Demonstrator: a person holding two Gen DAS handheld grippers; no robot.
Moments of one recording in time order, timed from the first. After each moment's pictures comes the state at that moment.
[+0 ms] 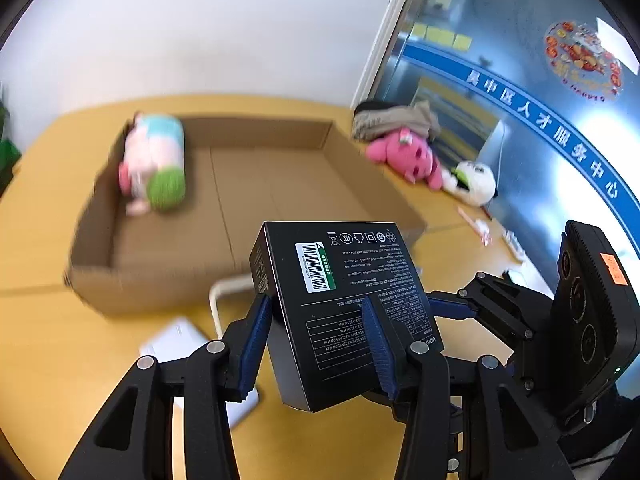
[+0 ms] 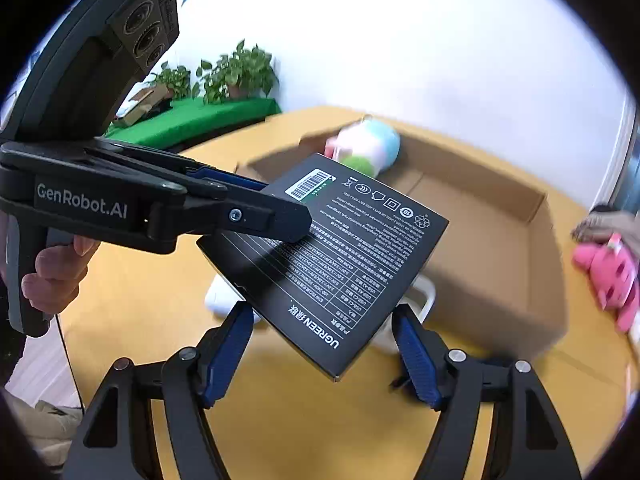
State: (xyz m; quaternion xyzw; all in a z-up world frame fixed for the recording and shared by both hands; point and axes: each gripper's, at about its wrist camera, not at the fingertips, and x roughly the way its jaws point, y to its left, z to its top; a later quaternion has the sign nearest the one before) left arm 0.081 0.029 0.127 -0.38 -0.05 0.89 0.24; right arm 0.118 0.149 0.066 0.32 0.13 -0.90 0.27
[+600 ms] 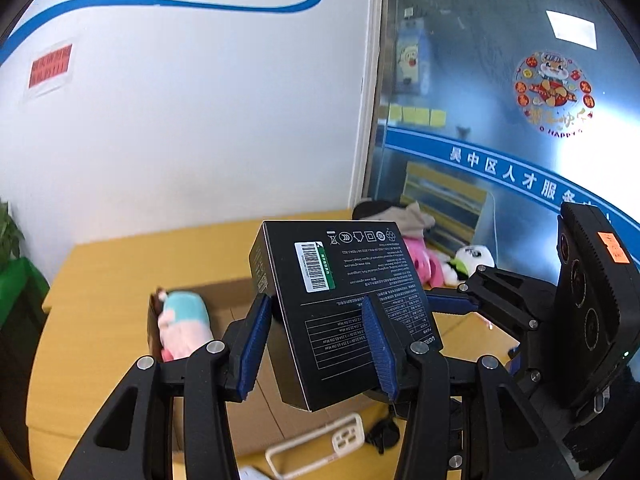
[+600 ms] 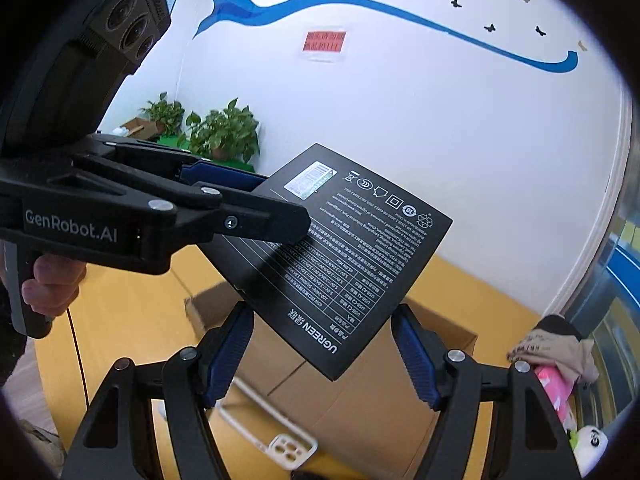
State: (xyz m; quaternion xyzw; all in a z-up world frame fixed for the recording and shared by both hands) left arm 0.038 0.020 0.279 -0.23 0.00 0.94 0.24; right arm 0.067 0.155 0.217 0.20 0.18 -0.93 0.25
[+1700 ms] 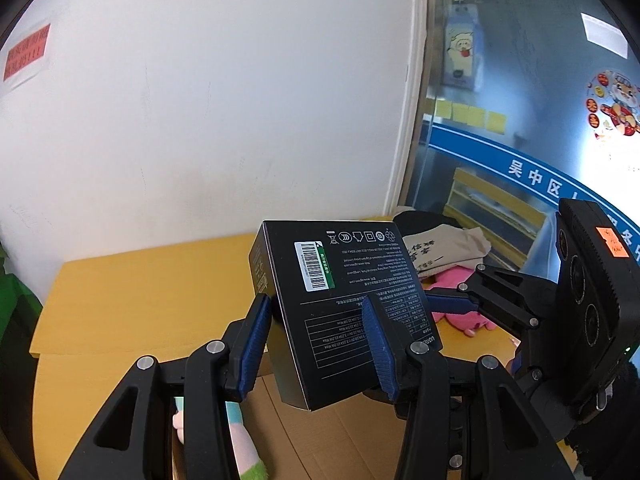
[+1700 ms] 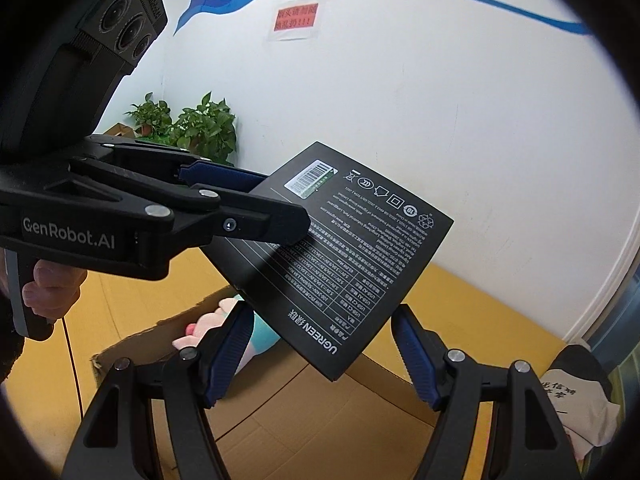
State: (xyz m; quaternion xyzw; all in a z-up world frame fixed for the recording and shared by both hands) left arm -0.200 0.019 0.272 -0.27 0.00 0.94 0.22; right arm -0.151 0.157 0.220 0.24 0.17 -0.92 0.27
